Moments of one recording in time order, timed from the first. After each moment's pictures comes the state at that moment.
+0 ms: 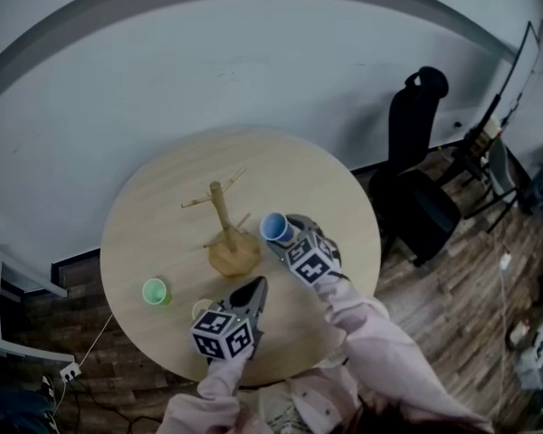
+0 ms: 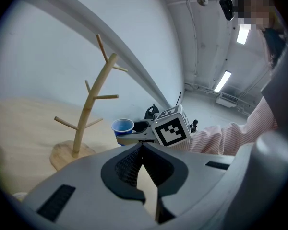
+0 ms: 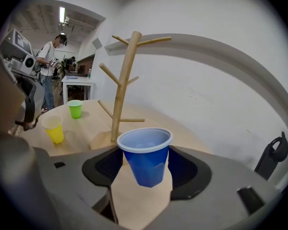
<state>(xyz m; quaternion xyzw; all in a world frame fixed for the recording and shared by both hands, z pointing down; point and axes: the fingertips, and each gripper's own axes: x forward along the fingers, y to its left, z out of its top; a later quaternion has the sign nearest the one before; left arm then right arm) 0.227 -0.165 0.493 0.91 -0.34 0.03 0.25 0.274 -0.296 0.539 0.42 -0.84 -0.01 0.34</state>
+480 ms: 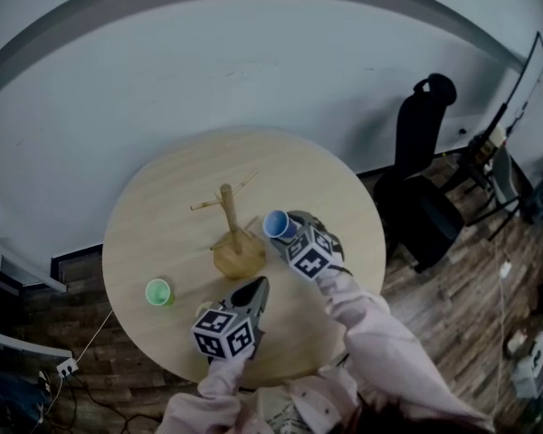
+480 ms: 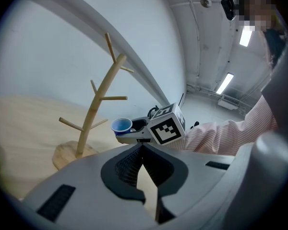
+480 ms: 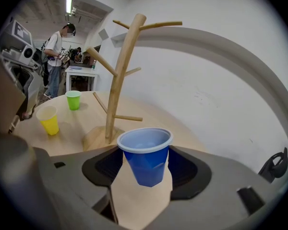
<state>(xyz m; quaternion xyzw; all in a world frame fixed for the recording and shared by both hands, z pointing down) 0.218 -0.177 0.495 0.90 -0.35 0.02 0.25 0.268 -0.320 0.548 0.40 -0.83 -0.03 0.39</state>
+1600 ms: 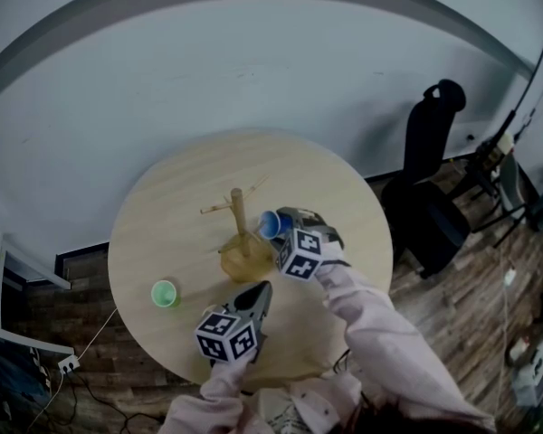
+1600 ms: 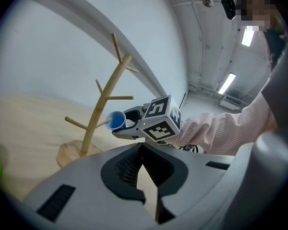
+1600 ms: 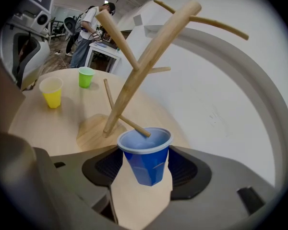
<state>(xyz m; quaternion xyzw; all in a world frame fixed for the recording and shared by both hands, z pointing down) 0.207 -0.180 0.501 0.90 -0.35 0.03 0.26 0.234 -0.335 0.548 0.31 -0.80 -0.18 0.49</state>
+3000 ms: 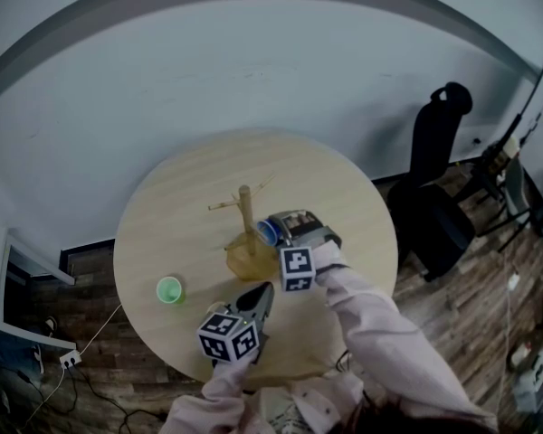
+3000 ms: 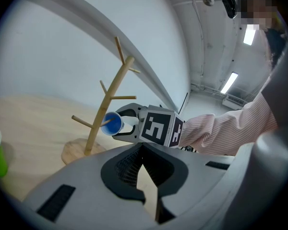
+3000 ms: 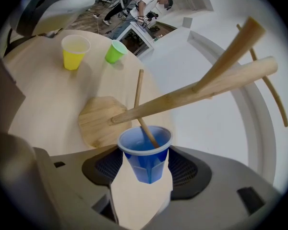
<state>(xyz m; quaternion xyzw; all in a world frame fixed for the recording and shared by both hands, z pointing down) 0.199 -0.175 0.505 0.89 -0.37 0.03 0.27 0.215 -0.325 0.562 0.23 -0.70 -0.38 0.56</state>
